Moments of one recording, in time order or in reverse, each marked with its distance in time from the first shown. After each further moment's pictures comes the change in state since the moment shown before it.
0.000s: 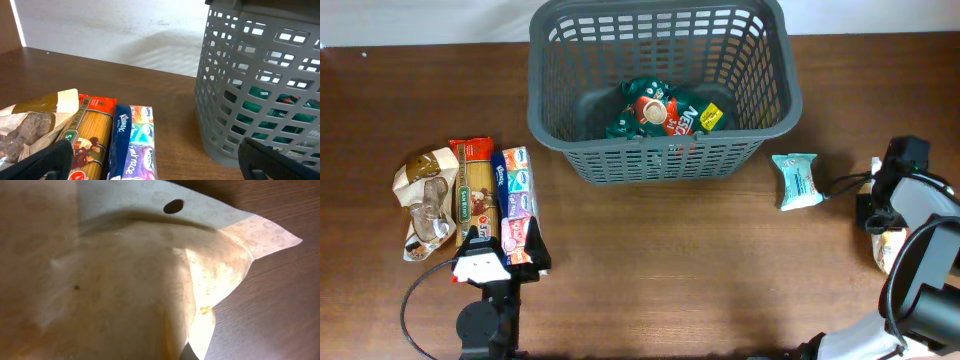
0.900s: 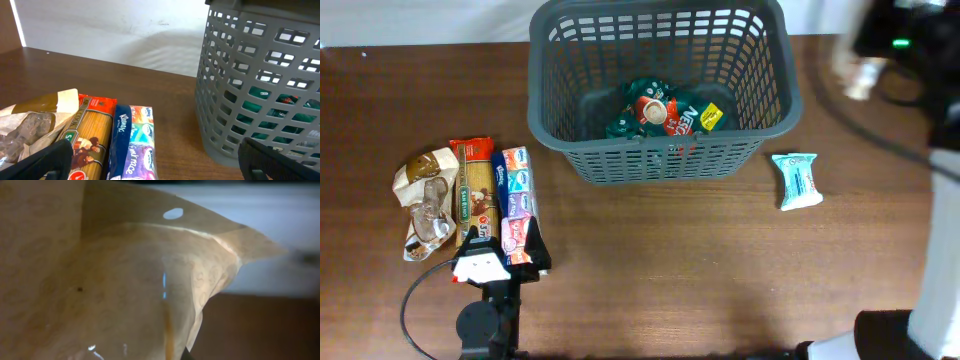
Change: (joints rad) left arm 0.000 0.000 0.000 0.000 0.000 0.000; right arm 0.531 -0.154 1.242 -0.460 -0.380 0.323
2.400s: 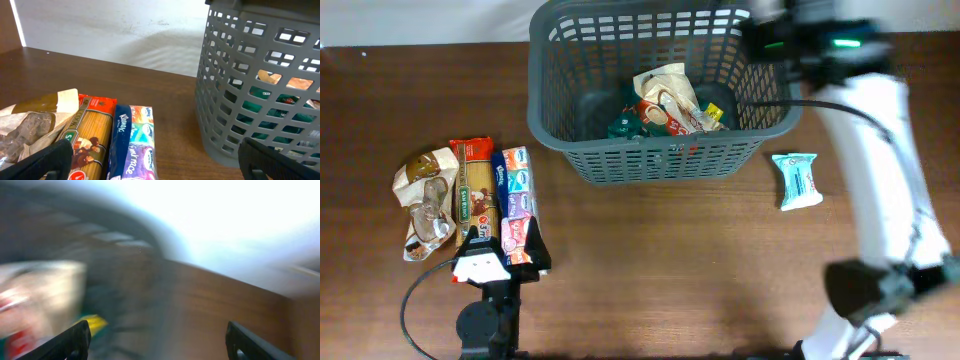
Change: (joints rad) left arm 0.000 0.000 0.000 0.000 0.000 0.000; right arm 0.047 0.194 -0.032 0.016 0.238 -0.219
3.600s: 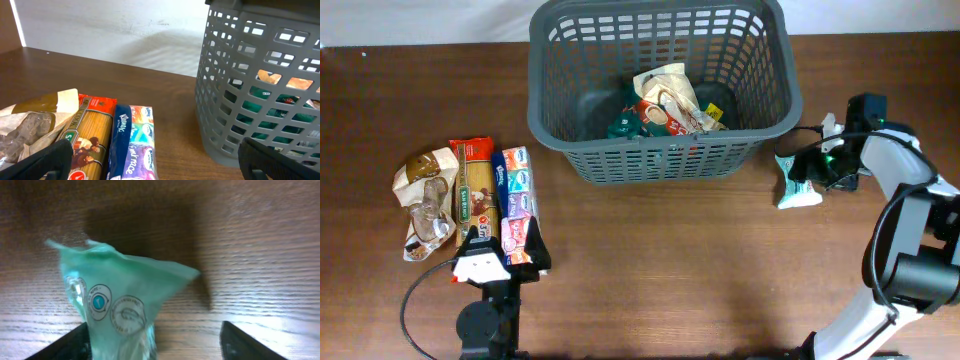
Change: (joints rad) left arm 0.000 0.000 0.000 0.000 0.000 0.000; right arm -0.378 0.119 -0.919 0.250 -0.386 0.125
